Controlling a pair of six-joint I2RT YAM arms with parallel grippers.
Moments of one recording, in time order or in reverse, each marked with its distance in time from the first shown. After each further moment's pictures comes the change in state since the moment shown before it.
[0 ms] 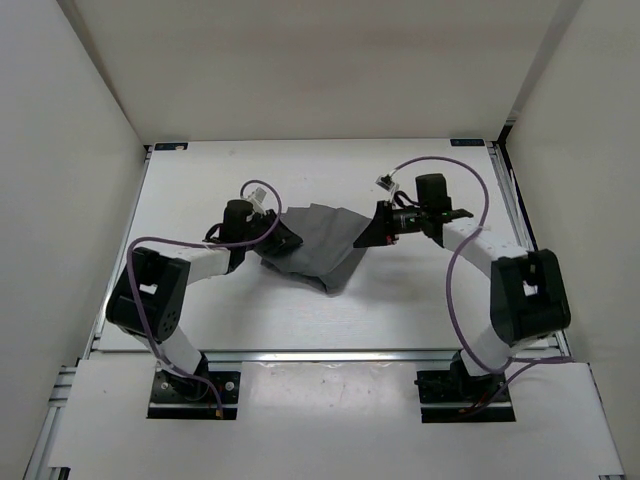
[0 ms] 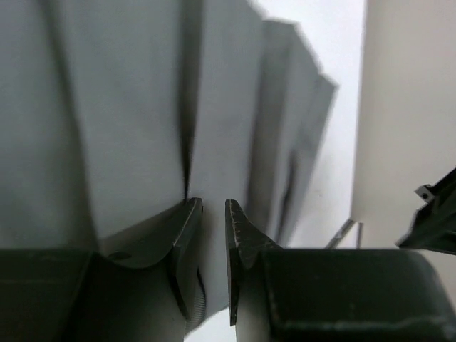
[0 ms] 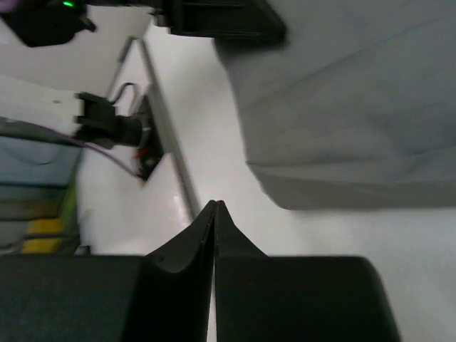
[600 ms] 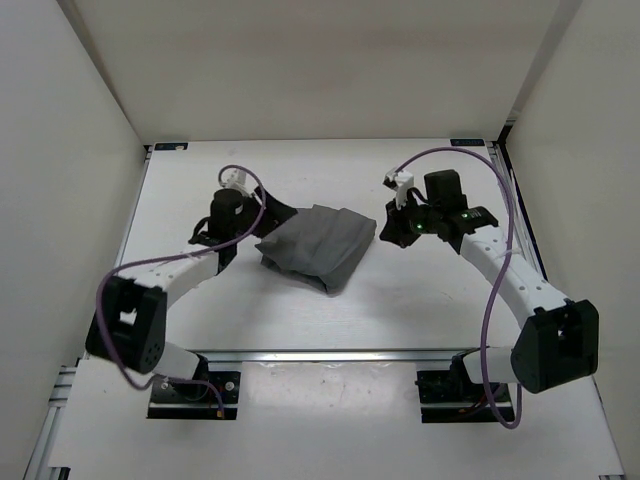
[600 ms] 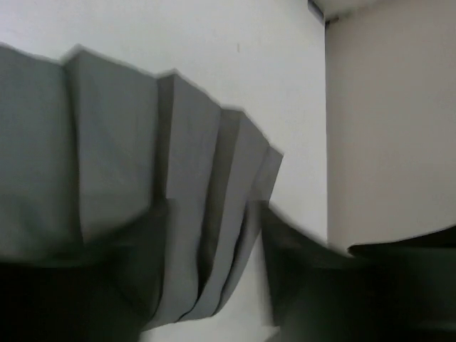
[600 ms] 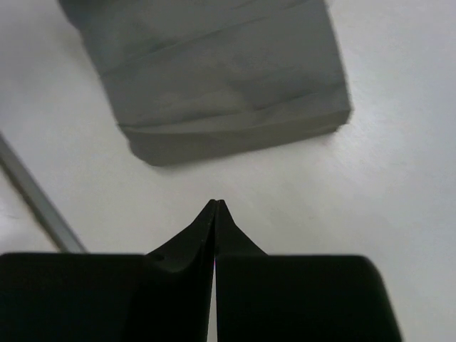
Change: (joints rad) left arm 0.022 -0.224 0.015 -0.081 -0.252 -0.058; right arm 0.079 -0.211 0.095 -0.339 0.571 -0.445
